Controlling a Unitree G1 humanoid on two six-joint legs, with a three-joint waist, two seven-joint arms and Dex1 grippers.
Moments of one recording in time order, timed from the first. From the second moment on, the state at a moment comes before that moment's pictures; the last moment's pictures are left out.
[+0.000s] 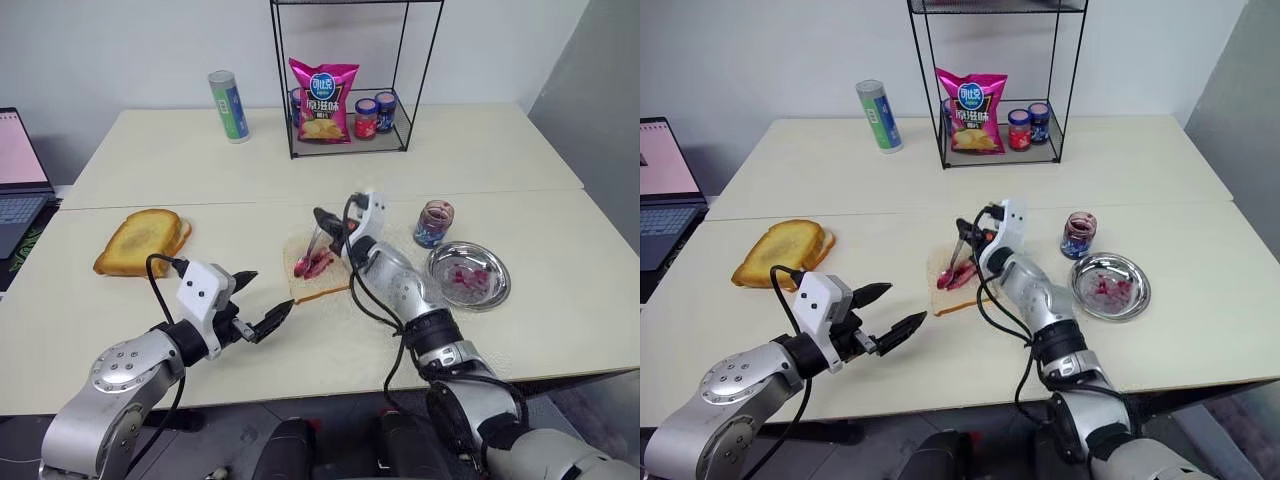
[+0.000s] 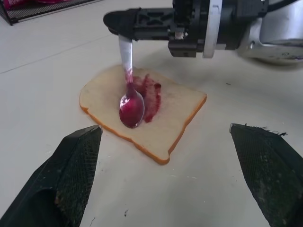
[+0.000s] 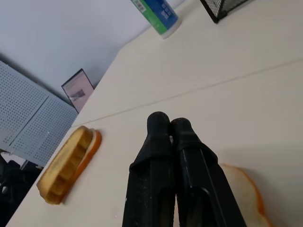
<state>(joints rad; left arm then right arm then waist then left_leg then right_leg) 0.11 0.59 0.20 -0.68 -0.51 0.68 -0.56 -0.74 0.13 0.01 0.51 0.61 0.37 0.22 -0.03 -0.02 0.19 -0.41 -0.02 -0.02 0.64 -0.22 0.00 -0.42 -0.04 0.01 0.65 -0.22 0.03</state>
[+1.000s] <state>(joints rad) 0.06 0.60 0.16 -0.65 -0.51 0.68 -0.58 -0.68 0.11 -0.19 0.19 0.70 0.66 0.11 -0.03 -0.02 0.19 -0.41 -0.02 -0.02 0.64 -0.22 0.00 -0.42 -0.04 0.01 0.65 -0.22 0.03</state>
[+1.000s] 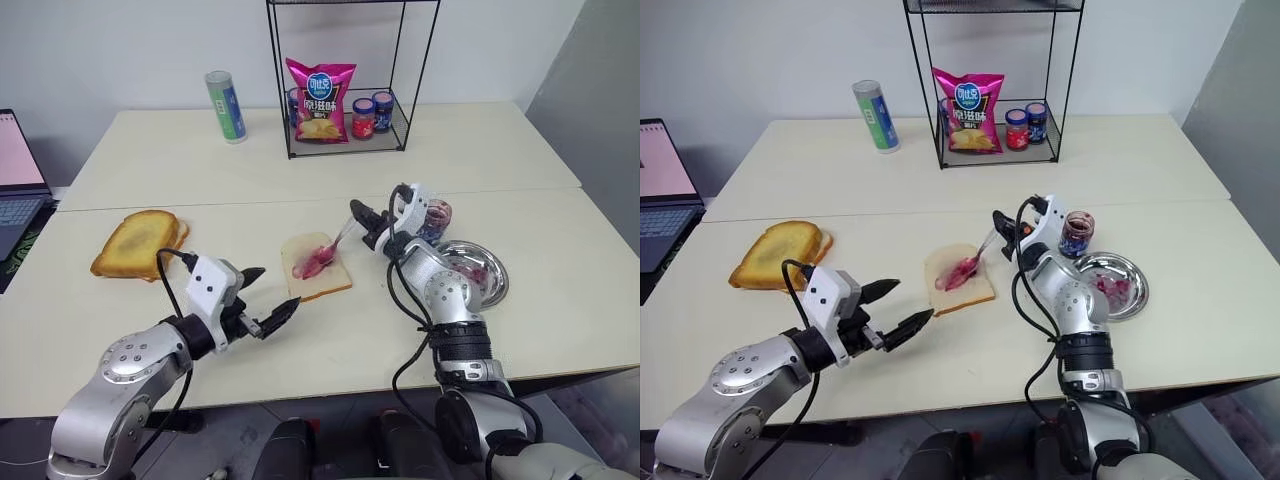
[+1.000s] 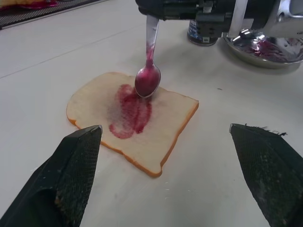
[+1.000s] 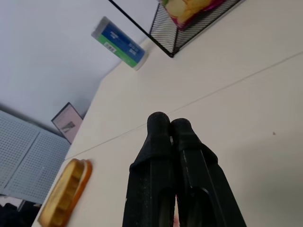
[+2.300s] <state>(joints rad) -0.63 0.38 -0.40 -0.11 -0.29 0.39 -0.89 -0.30 -0.41 -0.53 -0.33 1.00 0.78 -0.13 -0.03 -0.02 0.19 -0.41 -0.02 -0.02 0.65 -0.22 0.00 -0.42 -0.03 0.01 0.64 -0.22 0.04</state>
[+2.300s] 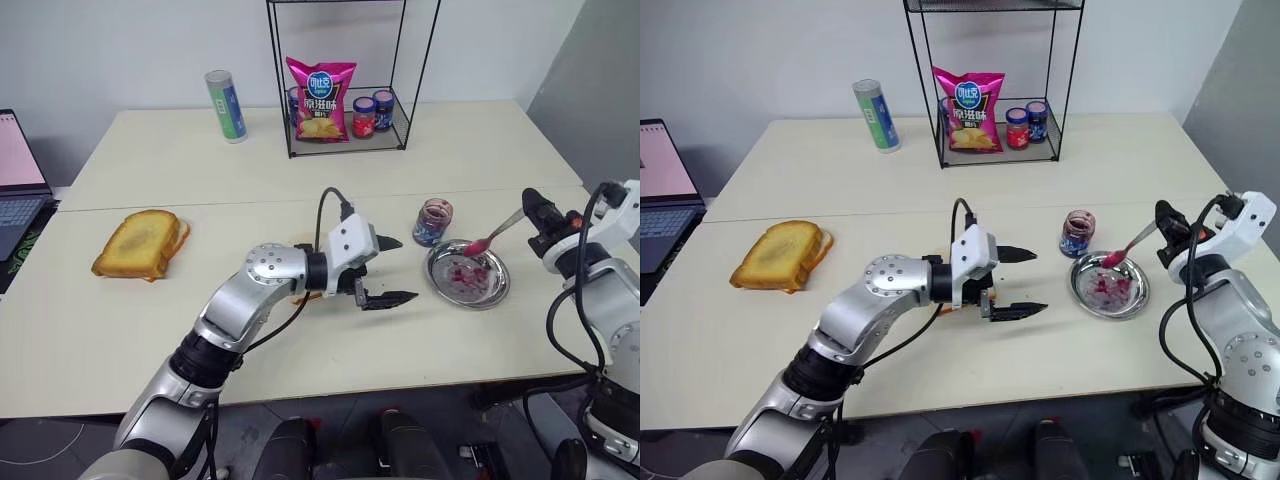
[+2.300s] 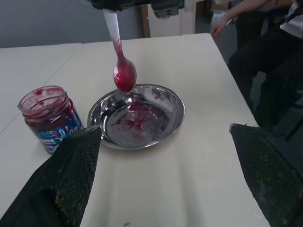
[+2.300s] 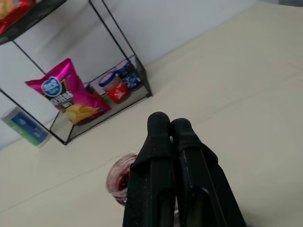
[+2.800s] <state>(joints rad) -0.64 0.29 -0.41 -0.01 -0.21 0.32 -0.91 -0.26 -0.33 -0.53 0.02 0.80 0.48 0.09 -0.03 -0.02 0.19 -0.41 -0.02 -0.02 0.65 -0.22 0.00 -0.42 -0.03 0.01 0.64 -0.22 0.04</state>
